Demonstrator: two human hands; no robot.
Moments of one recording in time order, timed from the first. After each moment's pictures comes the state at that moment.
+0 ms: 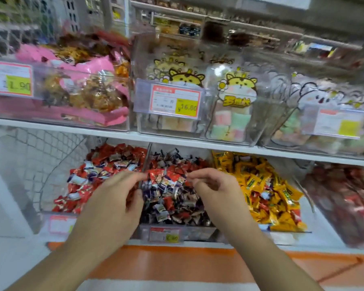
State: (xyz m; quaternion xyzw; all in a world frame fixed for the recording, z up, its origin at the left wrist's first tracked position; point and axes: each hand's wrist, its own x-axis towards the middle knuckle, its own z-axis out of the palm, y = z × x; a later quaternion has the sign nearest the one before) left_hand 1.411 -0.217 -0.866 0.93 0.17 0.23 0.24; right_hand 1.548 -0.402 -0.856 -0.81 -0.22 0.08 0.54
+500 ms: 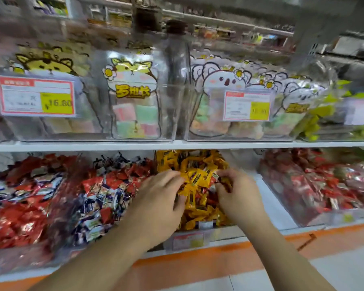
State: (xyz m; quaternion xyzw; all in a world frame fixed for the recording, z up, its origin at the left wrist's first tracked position) left_hand 1.559 -0.368 -0.882 0.97 -0.01 0.14 0.22; right_hand 1.662 -0.562 -0.892 -0.95 -0.12 -0.11 0.28
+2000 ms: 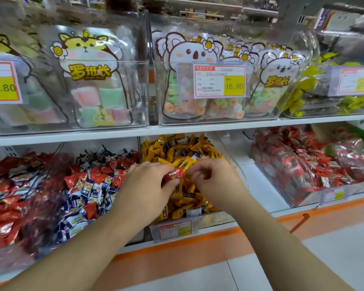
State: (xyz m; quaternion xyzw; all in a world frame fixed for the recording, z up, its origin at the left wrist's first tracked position) left_hand 1.579 -0.383 -0.878 0.96 0.02 0.16 0.22; right_hand 1.658 -0.558 -0.886 -0.90 -0.20 -0.01 0.39
